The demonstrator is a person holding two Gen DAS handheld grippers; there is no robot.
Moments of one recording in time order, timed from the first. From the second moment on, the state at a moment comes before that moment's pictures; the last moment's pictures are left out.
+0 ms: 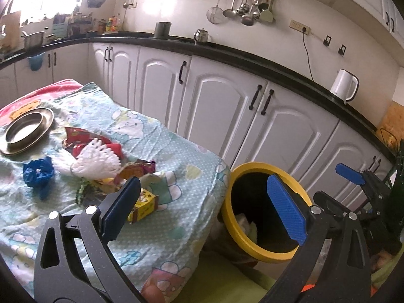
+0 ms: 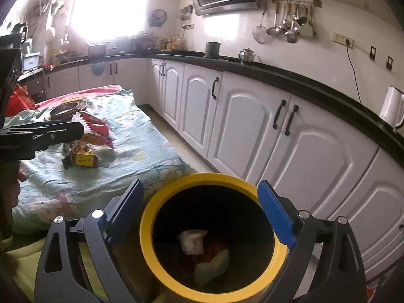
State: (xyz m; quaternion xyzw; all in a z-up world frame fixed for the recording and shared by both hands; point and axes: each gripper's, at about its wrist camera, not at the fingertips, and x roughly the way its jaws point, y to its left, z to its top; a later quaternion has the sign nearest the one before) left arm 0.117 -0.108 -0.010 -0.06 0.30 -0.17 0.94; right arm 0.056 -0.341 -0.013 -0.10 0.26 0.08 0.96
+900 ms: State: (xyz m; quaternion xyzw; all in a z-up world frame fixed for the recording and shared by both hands) left arm 0.121 -0.031 -0.002 -0.12 0.28 -0.10 0.95; right arm 0.061 -0.282 0.002 -0.08 0.27 0.16 0.95
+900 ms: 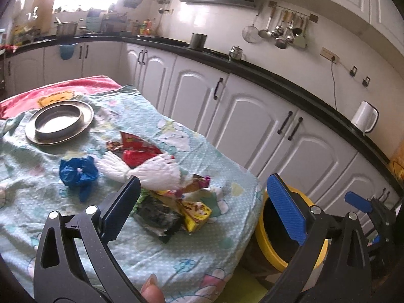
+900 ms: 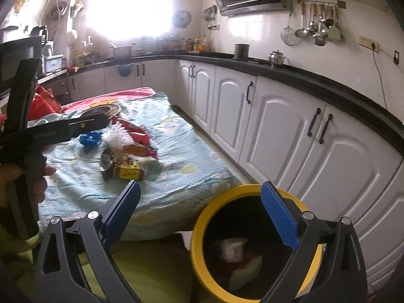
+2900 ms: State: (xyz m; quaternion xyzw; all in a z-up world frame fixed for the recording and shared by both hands) left arm 0.190 0.072 -0.077 -0.34 0.37 -0.07 0.86; right arm 0.187 -0.148 -0.082 -0.08 0.41 0.31 0.85
